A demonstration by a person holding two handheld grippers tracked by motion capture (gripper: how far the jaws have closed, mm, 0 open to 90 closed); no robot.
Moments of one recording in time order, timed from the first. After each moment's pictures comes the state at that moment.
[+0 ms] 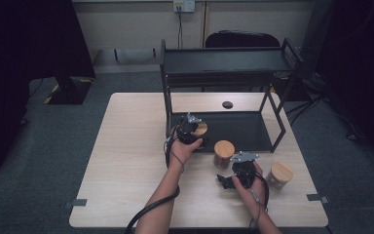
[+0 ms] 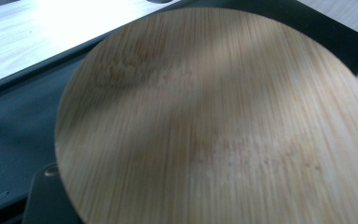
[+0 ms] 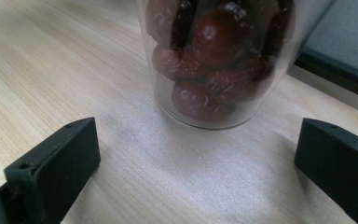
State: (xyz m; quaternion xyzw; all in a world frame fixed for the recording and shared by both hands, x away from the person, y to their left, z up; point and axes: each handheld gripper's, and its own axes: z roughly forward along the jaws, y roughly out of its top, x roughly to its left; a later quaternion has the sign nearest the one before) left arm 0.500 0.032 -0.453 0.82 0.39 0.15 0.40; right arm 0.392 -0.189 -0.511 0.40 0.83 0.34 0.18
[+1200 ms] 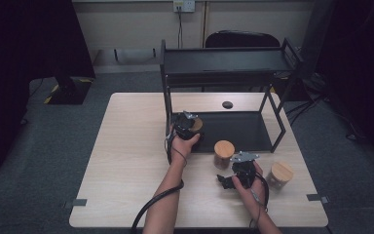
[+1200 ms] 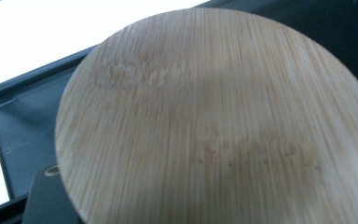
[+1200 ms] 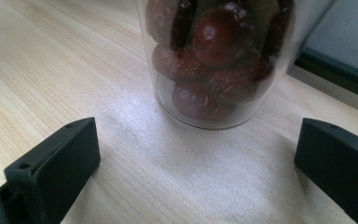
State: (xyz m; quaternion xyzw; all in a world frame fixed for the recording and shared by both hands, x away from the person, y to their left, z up) left arm 0.526 0.037 -0.471 0.80 0.44 0.19 0.37; right arm 0.392 -0.189 -0.511 0.40 0.83 0.34 0.18
